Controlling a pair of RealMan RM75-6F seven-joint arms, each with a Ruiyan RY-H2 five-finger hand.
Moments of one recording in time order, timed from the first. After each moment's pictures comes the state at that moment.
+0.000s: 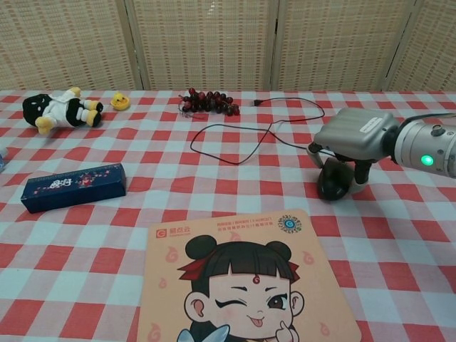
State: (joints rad) left arm -0.11 -1.11 -0.08 -1.55 1.41 1.44 -0.09; right arm 0.85 -1.53 0.02 -1.25 -1.21 0.80 -0.63
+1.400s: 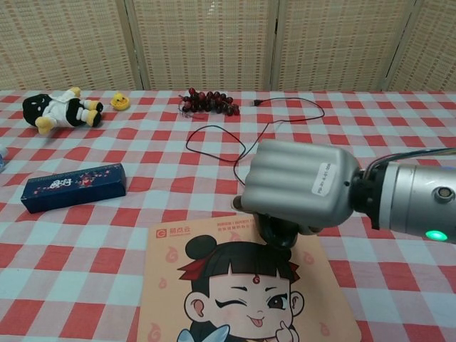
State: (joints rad) left arm -0.11 -1.11 -0.11 -1.52 1.33 1.40 -0.10; right arm 0.85 -1.49 -0.07 -1.68 -1.51 0.91 -1.04
